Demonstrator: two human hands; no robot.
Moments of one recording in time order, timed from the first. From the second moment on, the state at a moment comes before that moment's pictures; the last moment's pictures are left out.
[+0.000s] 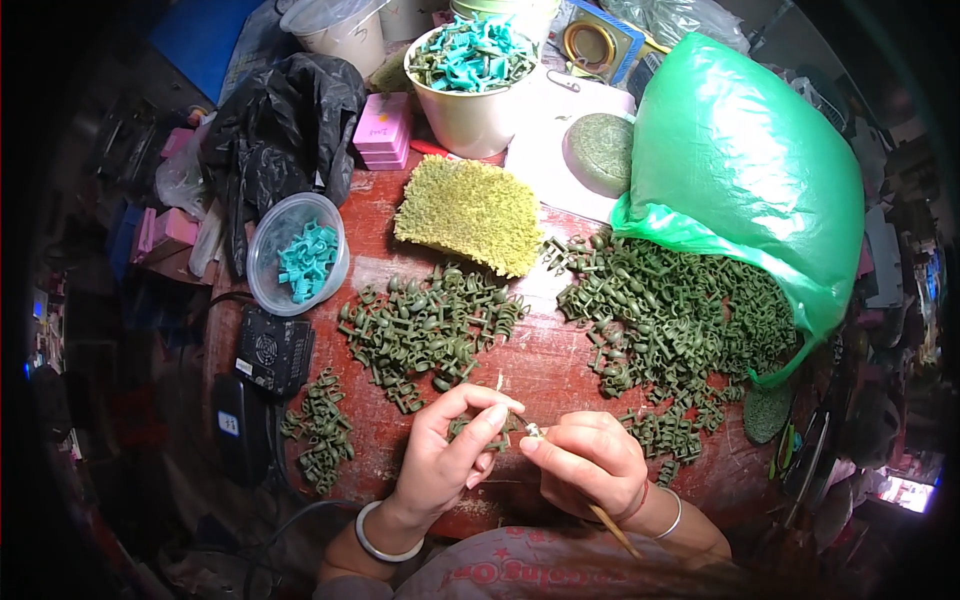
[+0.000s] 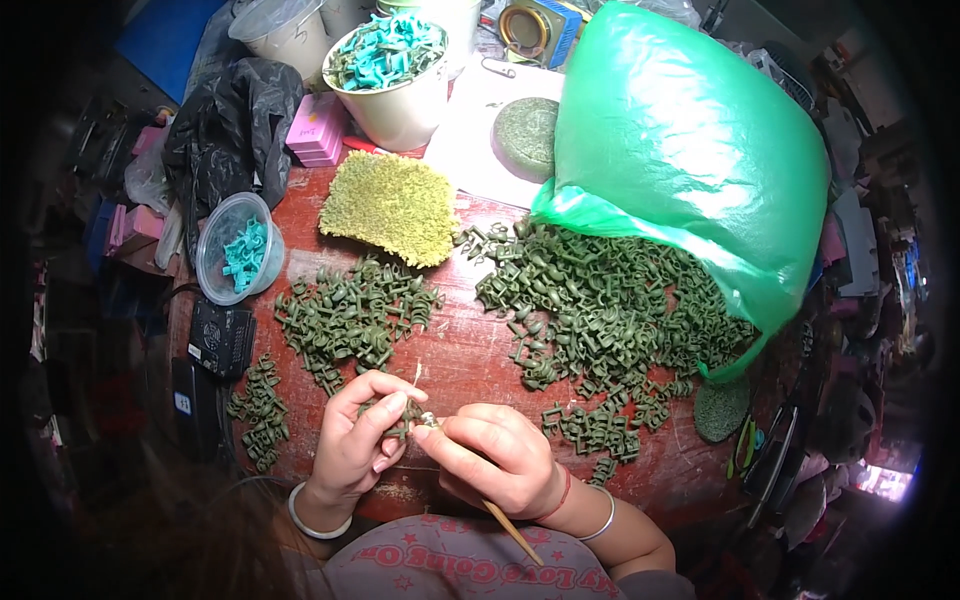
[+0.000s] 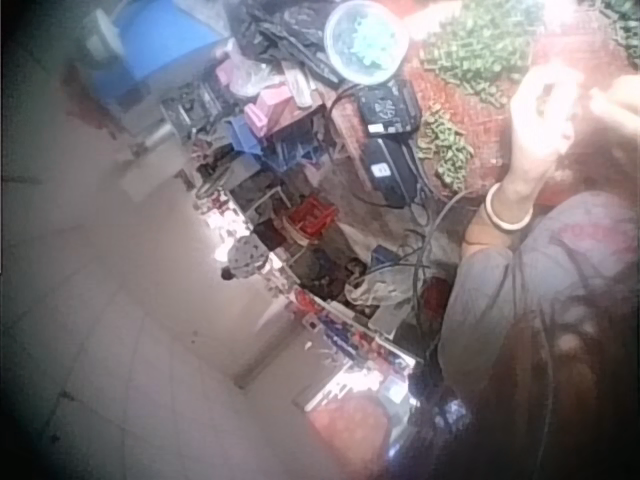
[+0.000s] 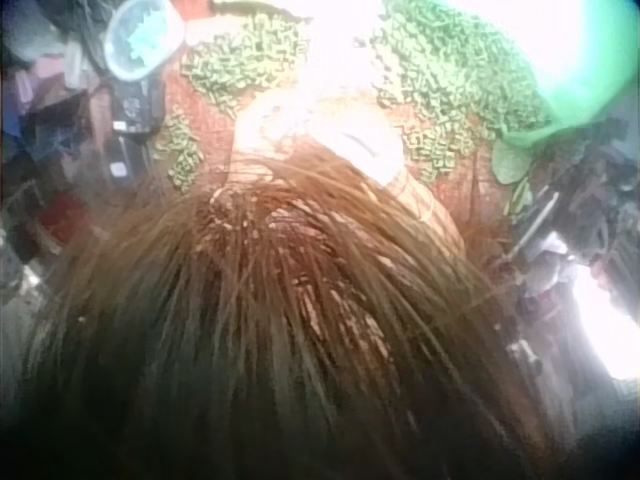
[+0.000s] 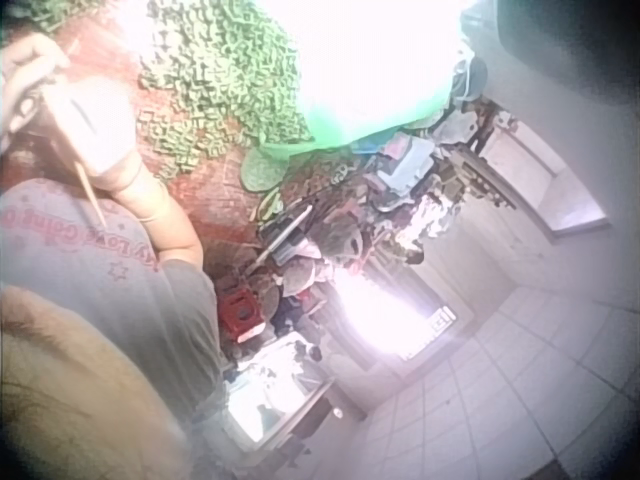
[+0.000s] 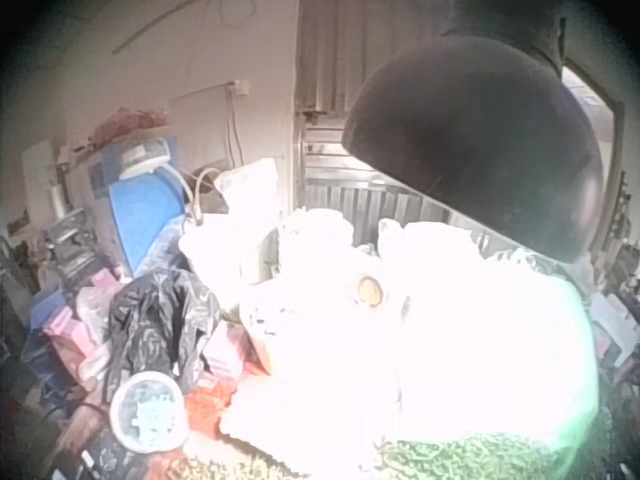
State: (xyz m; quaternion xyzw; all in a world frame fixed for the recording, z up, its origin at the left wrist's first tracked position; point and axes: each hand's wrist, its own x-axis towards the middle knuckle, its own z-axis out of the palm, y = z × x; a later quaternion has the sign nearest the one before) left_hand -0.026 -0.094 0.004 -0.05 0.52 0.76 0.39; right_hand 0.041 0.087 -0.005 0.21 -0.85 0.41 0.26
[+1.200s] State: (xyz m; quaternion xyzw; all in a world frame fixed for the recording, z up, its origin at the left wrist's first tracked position) left_hand -0.029 -0.096 -0.003 -0.09 0.42 0.79 0.44; right_hand 0.041 0.090 -0.002 0.17 -0.83 0.47 0.24
